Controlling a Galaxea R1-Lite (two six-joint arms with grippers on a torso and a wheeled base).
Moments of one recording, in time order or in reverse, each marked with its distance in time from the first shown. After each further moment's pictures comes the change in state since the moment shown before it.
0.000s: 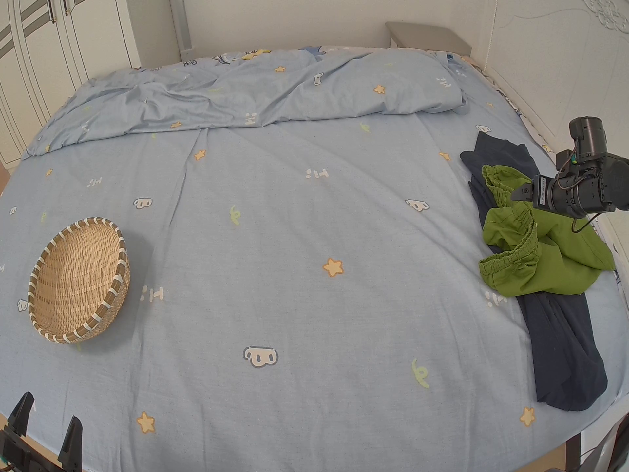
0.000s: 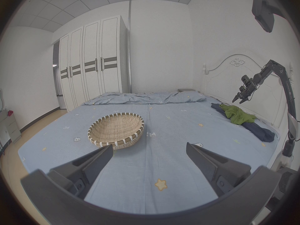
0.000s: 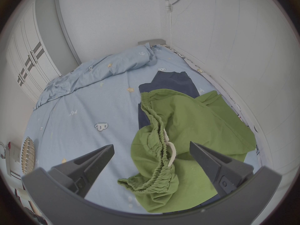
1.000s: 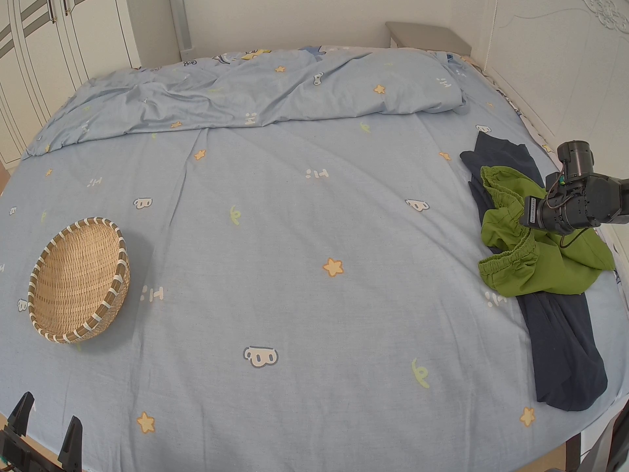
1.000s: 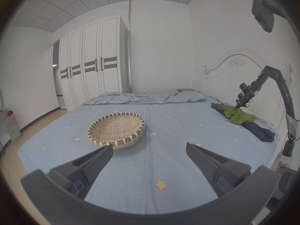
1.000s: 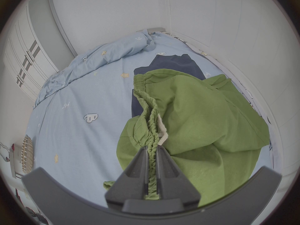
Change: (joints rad) left arm -0.001 0.000 0.000 0.000 0.000 0.000; right arm -0.047 0.132 0.004 -0.056 0.080 -0.003
